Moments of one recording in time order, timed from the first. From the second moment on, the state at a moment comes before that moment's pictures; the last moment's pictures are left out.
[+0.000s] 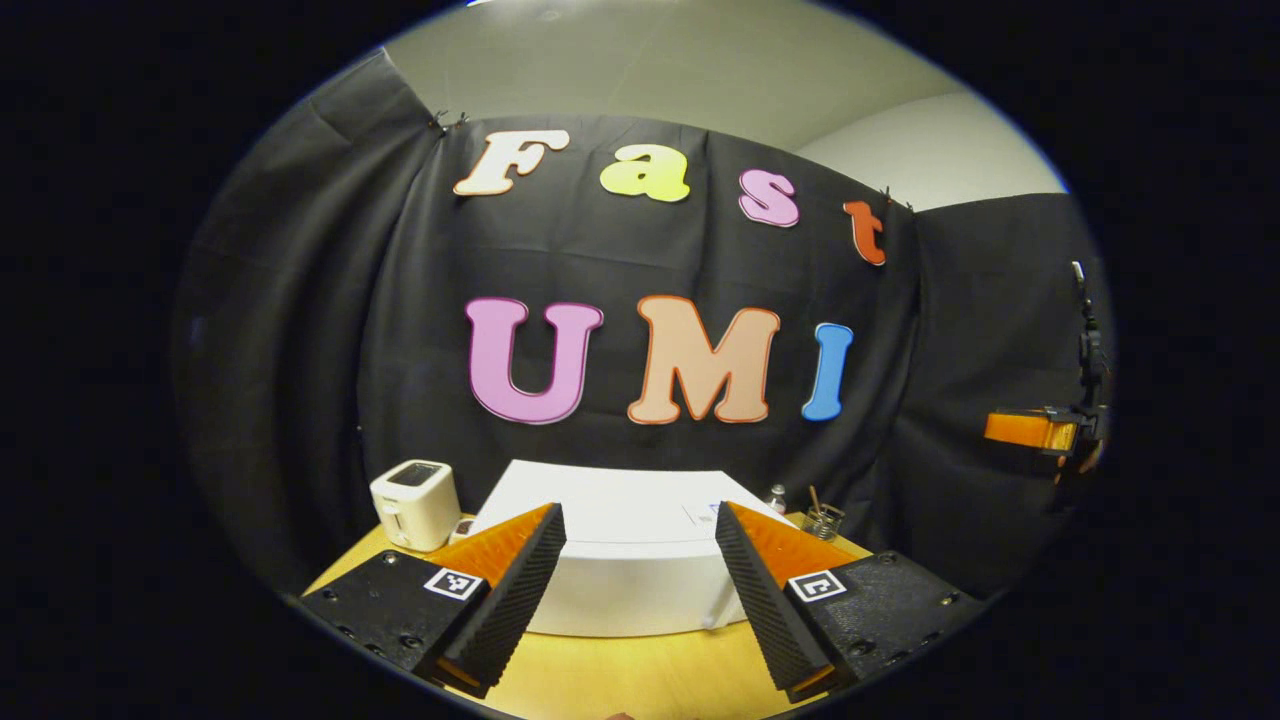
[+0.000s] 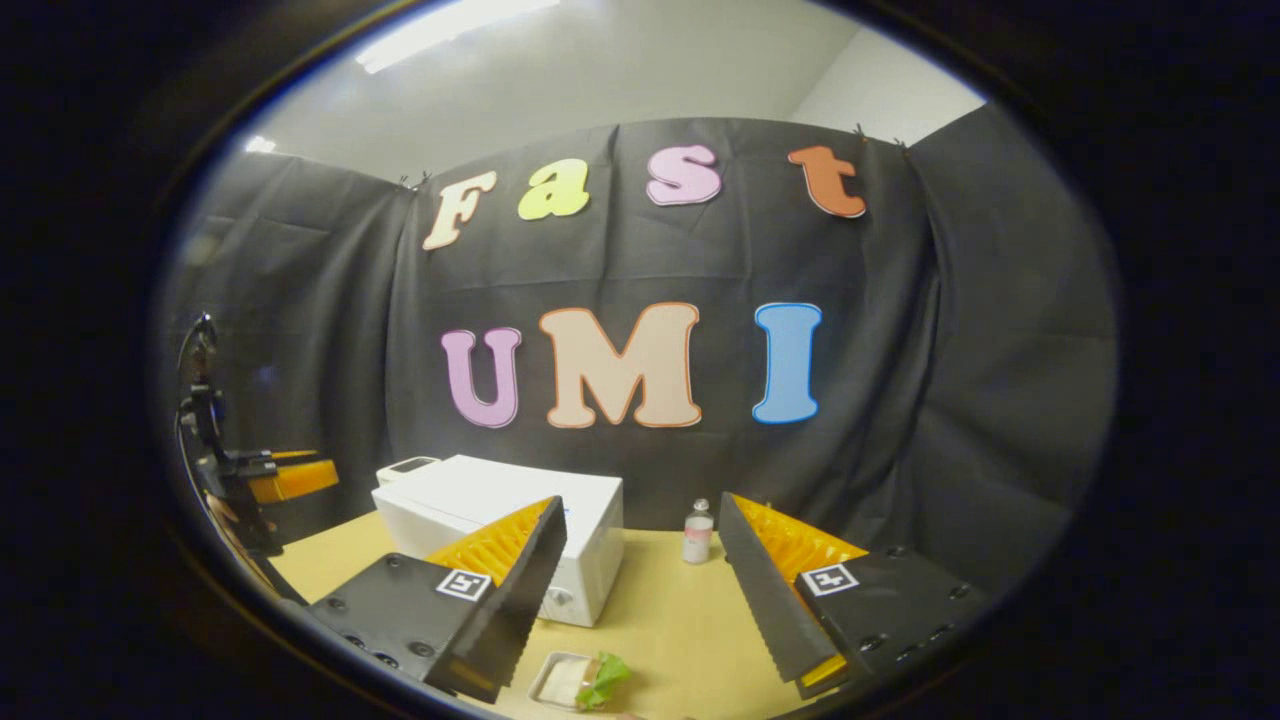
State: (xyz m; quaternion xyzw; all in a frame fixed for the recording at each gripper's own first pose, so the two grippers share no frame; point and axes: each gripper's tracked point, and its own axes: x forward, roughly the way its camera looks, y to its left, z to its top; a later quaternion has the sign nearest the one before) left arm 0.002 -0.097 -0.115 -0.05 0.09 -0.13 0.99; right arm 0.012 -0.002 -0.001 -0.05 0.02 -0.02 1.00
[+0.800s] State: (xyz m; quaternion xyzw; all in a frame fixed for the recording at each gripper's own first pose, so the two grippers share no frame) left arm -0.004 -0.150 -0.280 -0.02 0.16 -0.14 0.98; right arm 0.009 -0.006 -0.014 -0.04 0.01 -0.01 1.00
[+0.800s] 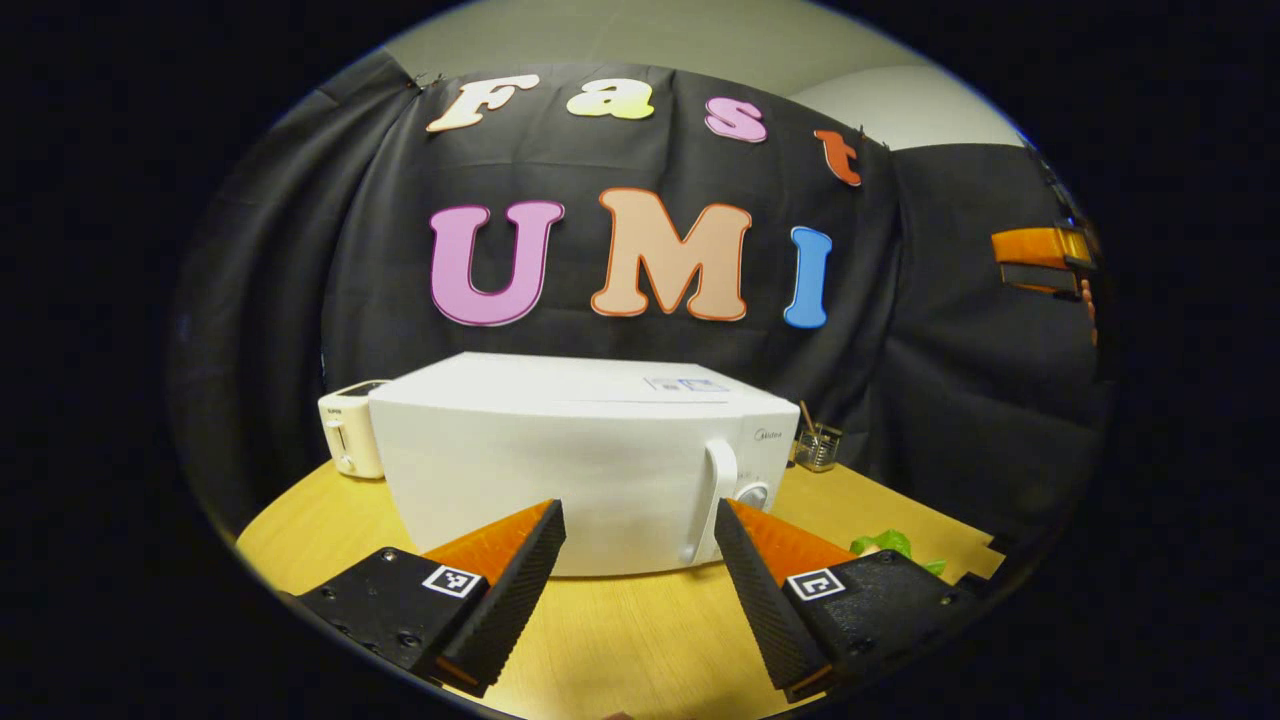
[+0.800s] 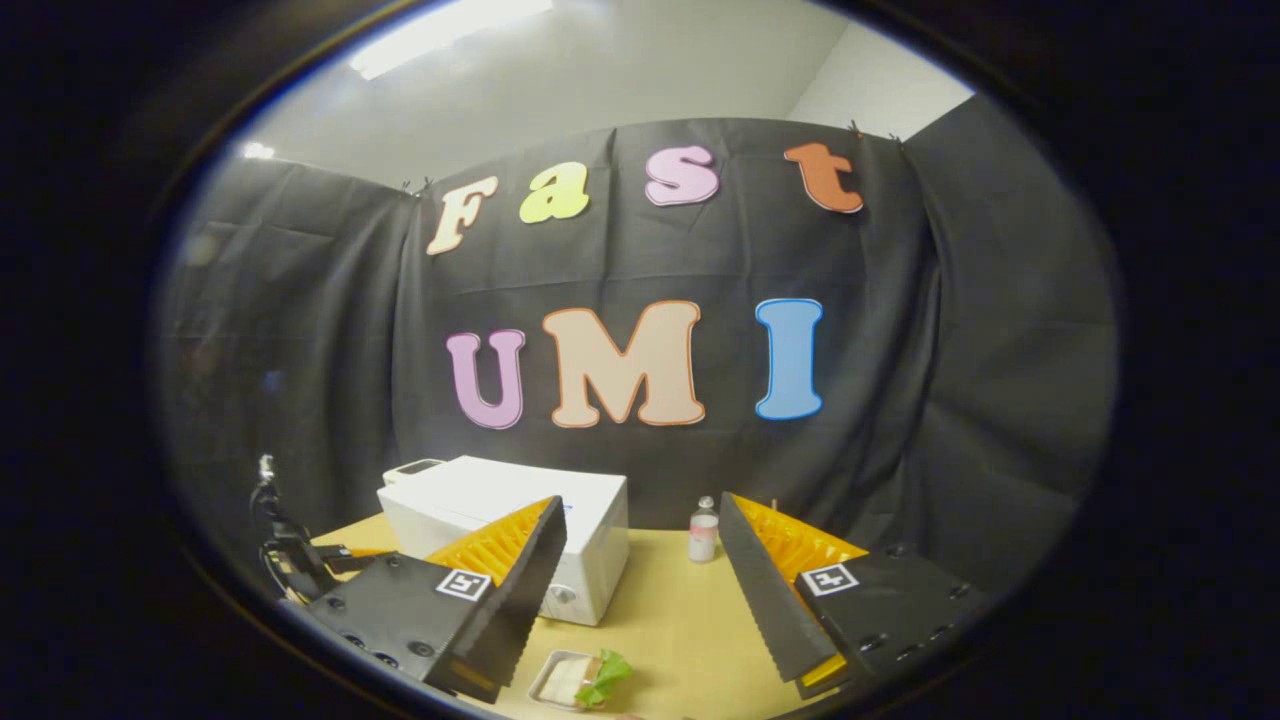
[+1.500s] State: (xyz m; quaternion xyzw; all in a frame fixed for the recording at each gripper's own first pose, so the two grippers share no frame) left arm 0.053 -0.230 -0.366 -0.04 0.21 -0.18 0.96; right arm 0.001 -0.017 -0.021 -0.04 0.01 -0.01 1.00
